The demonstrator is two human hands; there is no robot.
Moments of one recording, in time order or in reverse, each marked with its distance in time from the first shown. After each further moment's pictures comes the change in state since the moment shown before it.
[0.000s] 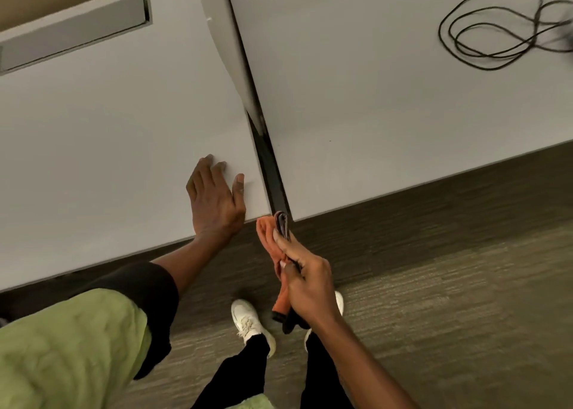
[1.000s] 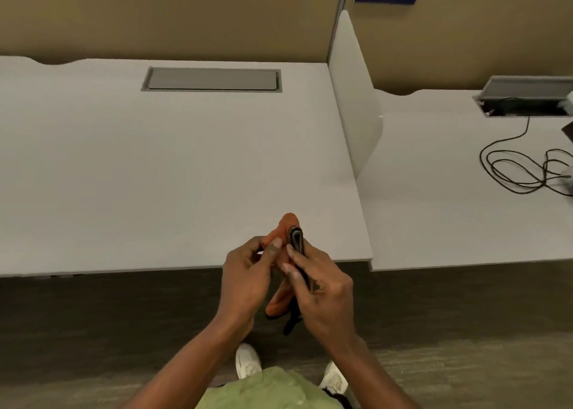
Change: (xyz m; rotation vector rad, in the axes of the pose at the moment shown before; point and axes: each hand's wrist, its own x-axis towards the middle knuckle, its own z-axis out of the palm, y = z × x) left_hand -0.095 -0.141 -0.227 -1.302 -0.189 -0.507; right_hand -0.032 -0.132 0.206 -0.329 0.155 -0.695
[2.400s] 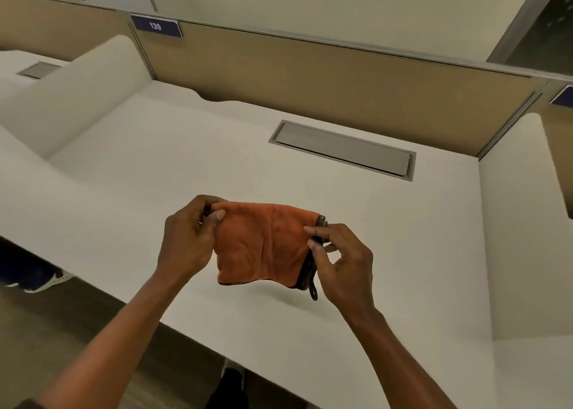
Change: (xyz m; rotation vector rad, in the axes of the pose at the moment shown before) left_hand 0.194 0.115 -0.251 0.572 0.617 0.292; right_hand 0.277 -0.016 0.186 0.155 -0.213 -0.194
